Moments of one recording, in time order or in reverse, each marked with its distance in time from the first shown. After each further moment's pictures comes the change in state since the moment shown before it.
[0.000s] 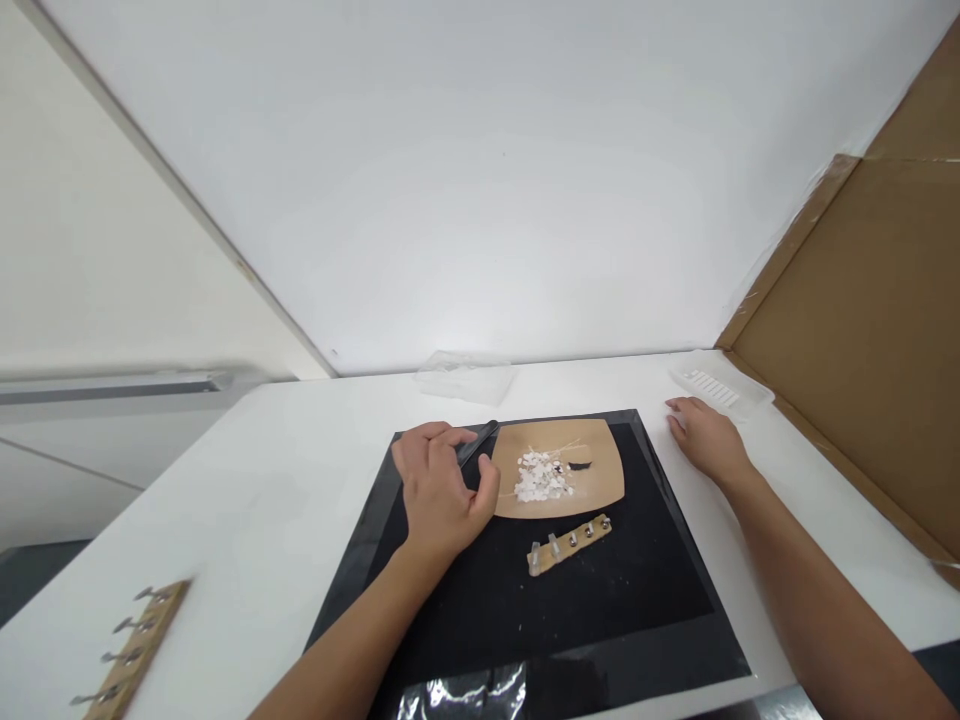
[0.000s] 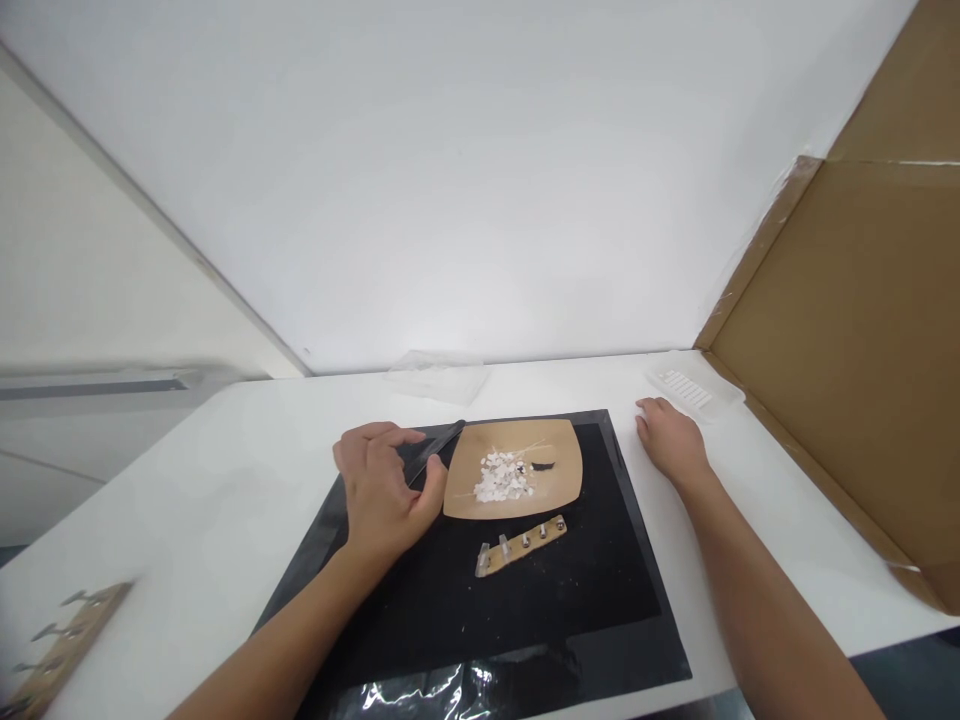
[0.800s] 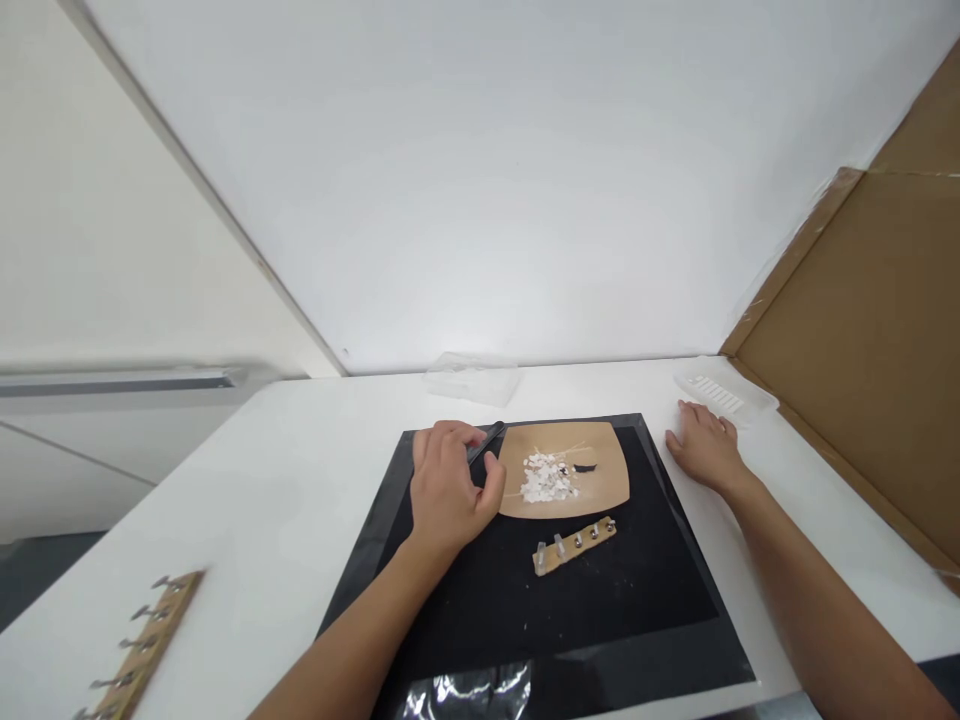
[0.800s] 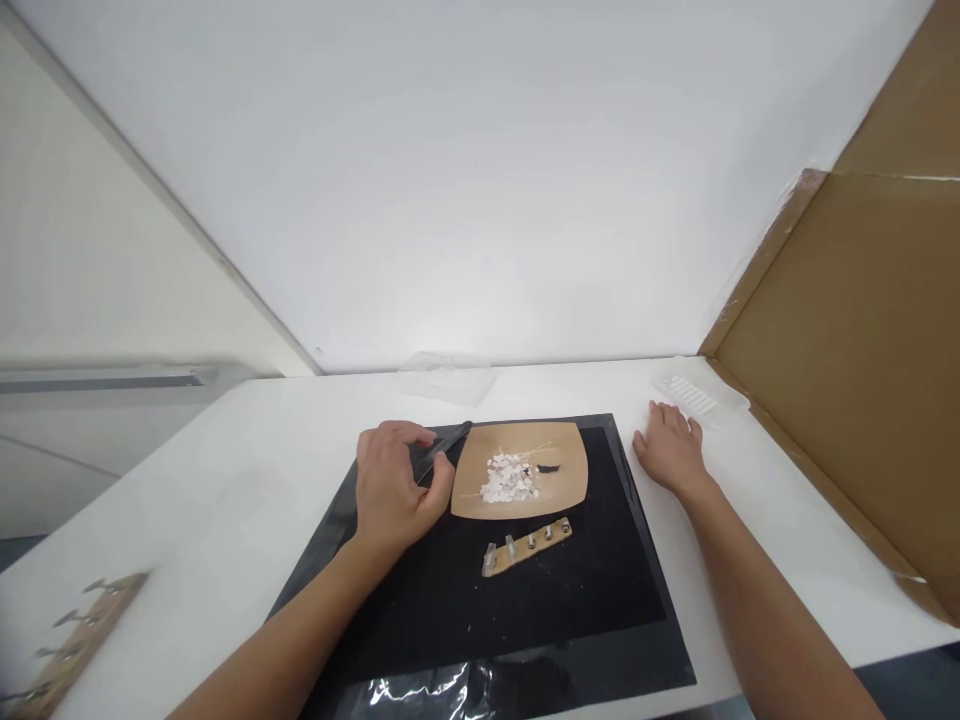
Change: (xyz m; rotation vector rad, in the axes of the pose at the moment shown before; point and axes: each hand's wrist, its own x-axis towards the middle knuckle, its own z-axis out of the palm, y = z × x) left_hand 0.006 -0.001 -0.002 -0.070 -0.017 0.036; right_hand -0.004 -0.008 0.018 0.028 -0.005 0.117
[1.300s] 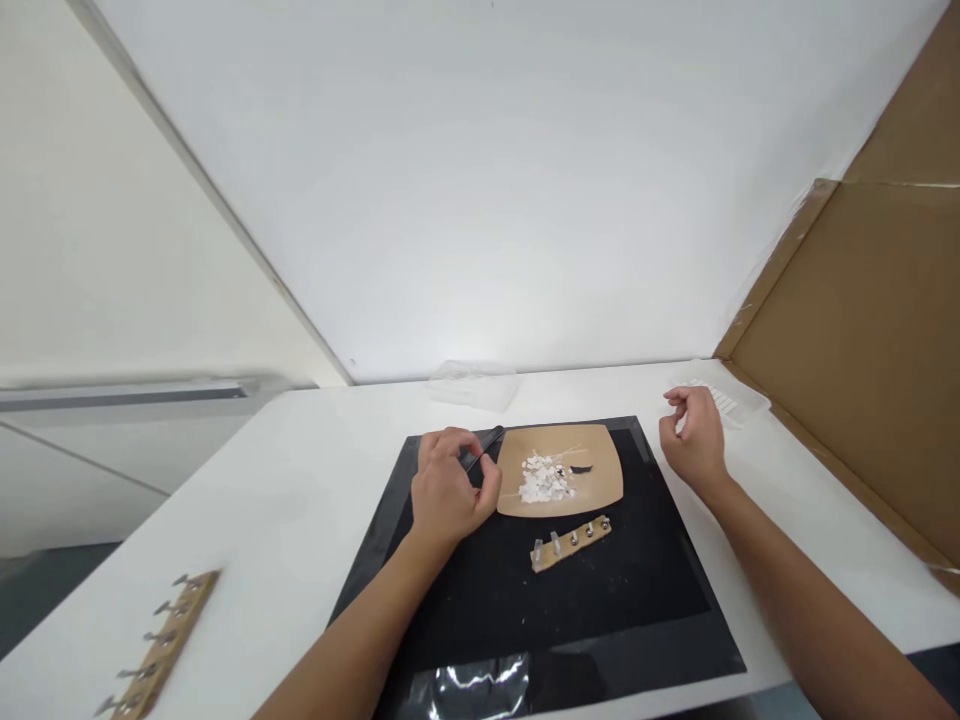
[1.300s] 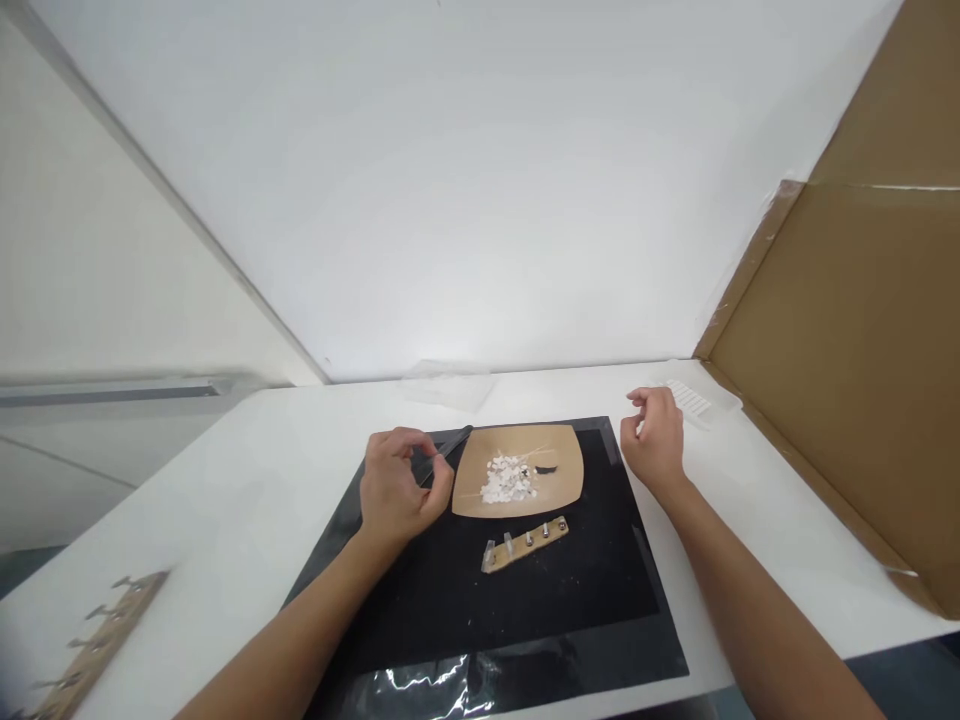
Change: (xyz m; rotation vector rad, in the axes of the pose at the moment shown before) left_hand -0.002 -0.002 0.002 -0.061 -0.023 -0.129; right_hand -0.002 -0.043 -0.035 0.392 0.464 -0.135
